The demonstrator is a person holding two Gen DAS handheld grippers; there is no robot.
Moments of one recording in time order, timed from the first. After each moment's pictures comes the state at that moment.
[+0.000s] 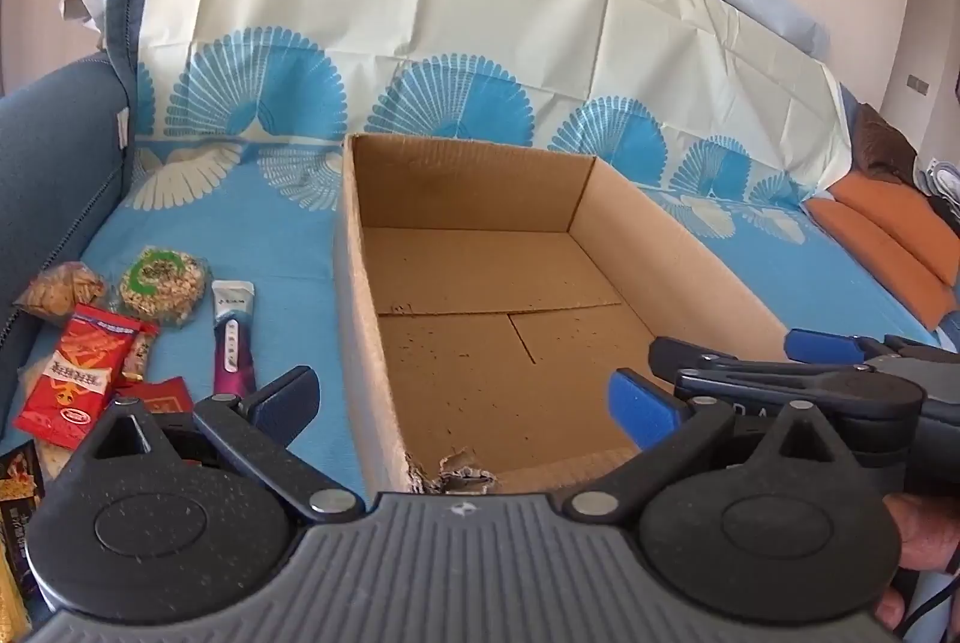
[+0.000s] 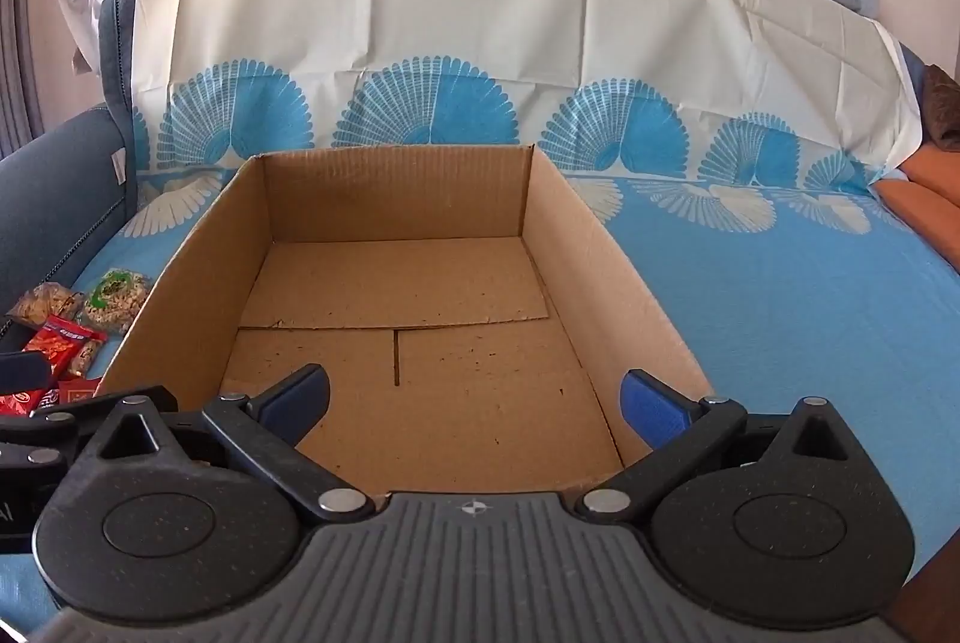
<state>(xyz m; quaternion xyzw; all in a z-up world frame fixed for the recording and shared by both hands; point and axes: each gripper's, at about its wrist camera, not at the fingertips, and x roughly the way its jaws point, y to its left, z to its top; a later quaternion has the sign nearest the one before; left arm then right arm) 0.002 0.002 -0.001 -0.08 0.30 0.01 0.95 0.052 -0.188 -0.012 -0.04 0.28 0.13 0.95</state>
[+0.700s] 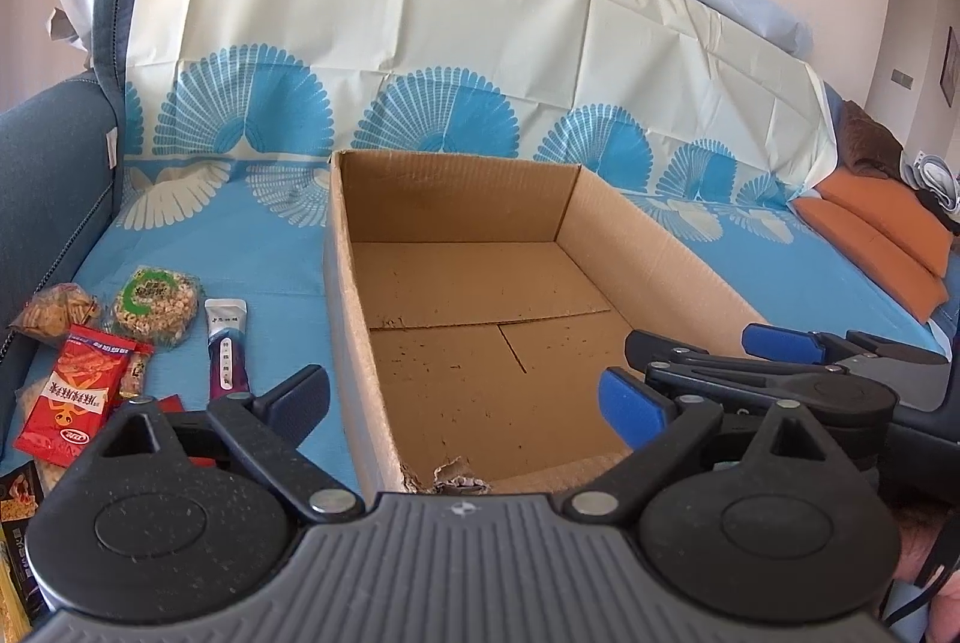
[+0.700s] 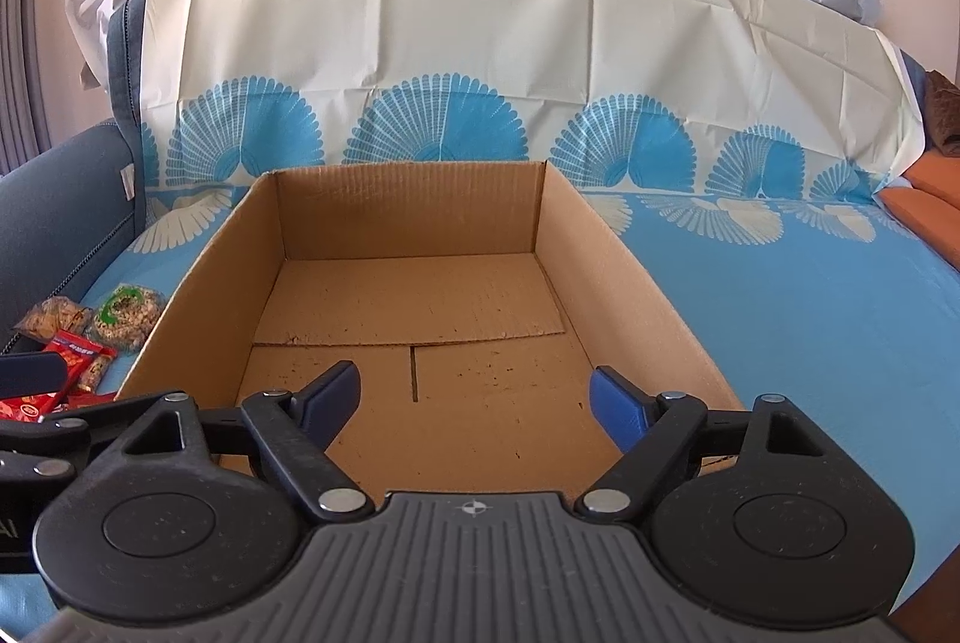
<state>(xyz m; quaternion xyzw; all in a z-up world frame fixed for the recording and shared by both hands) -0.003 -0.001 0.005 -0.08 0.27 0.00 0.96 0.047 -0.181 -0.016 -0.03 0.26 0.14 0.96</state>
